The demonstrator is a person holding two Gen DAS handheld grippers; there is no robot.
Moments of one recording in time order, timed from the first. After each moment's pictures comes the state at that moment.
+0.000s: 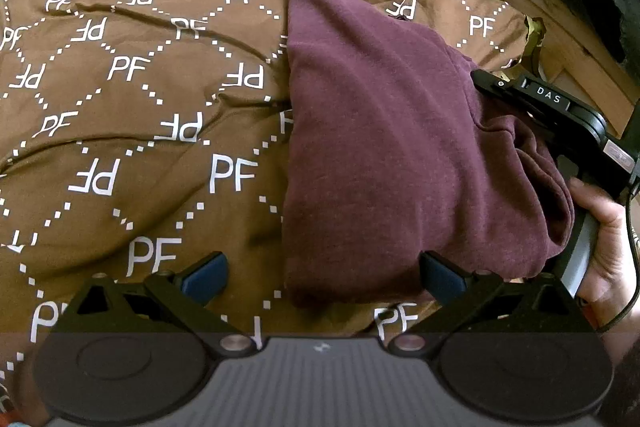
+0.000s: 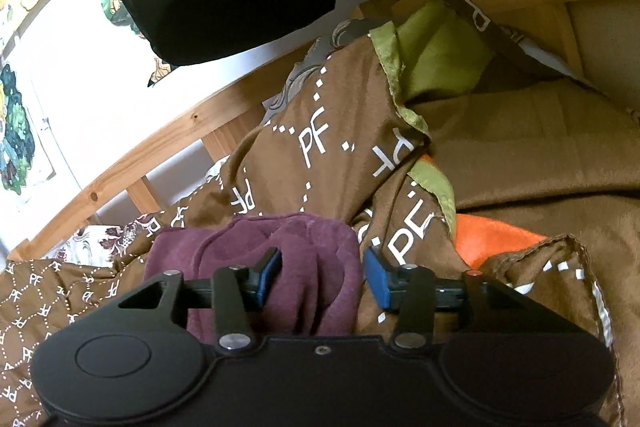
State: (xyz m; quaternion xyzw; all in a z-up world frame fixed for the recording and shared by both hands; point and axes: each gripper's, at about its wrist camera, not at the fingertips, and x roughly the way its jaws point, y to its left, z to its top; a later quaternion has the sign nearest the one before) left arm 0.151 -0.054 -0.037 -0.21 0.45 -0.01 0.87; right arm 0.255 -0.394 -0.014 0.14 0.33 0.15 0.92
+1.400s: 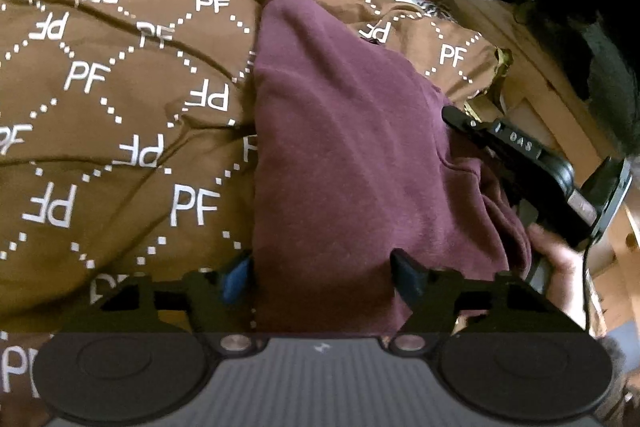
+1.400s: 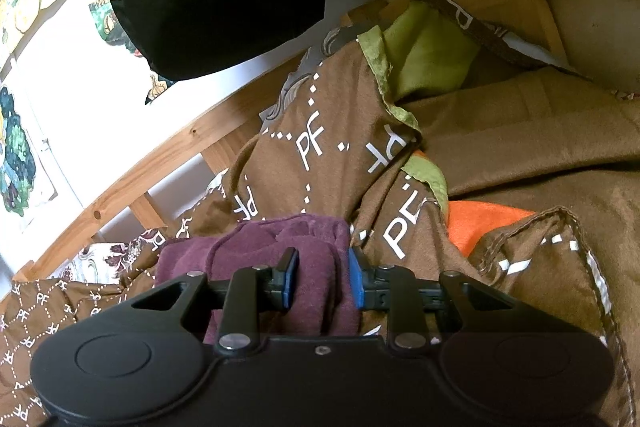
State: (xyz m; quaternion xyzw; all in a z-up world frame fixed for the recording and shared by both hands) left arm 0.165 -0.039 -0.035 -0.26 0.42 -0.08 0.86; right arm 0.246 -0.395 -0.015 0.18 0.32 0.13 0.92
